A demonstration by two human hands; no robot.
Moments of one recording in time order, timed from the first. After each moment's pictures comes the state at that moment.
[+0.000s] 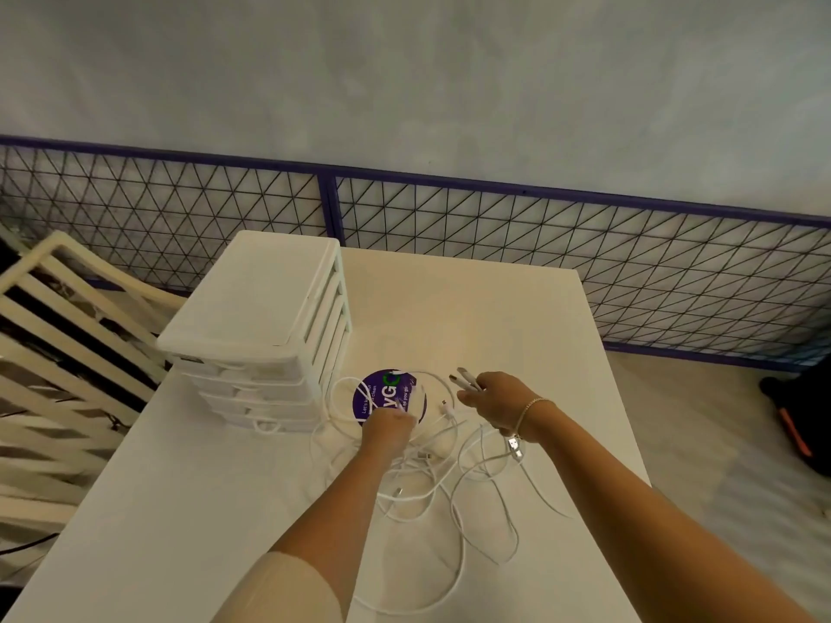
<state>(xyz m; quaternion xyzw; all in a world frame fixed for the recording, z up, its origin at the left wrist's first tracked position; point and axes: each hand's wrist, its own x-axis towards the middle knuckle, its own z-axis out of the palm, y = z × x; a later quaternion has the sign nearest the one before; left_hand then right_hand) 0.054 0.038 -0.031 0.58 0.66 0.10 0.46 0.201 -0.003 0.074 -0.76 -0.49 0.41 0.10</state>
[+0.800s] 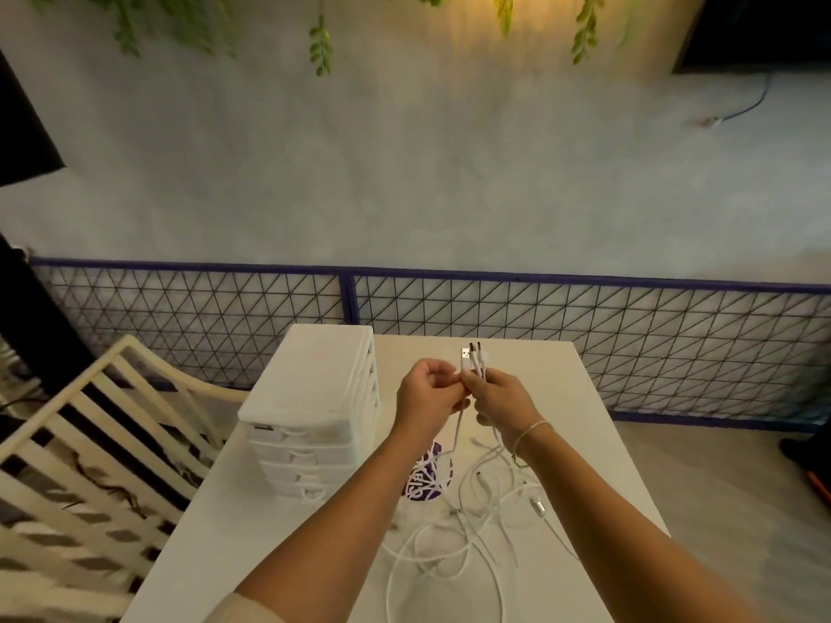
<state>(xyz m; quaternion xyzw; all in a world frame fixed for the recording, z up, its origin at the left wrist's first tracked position) 0.045 0.020 0.145 0.53 0.41 0.44 0.60 0.143 -0.015 0.154 -0.65 -0.40 0.40 0.51</state>
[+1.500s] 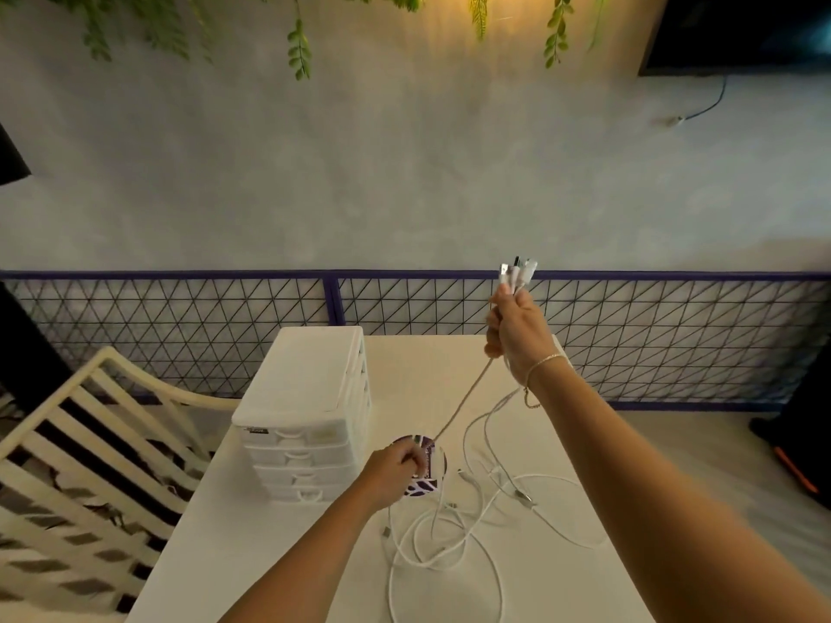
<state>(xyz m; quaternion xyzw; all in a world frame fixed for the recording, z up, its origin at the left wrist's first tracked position) -0.022 0.013 0.067 0.74 0.48 0.12 0.47 0.152 -0.017 0.233 -0.55 -0.33 0.39 0.66</state>
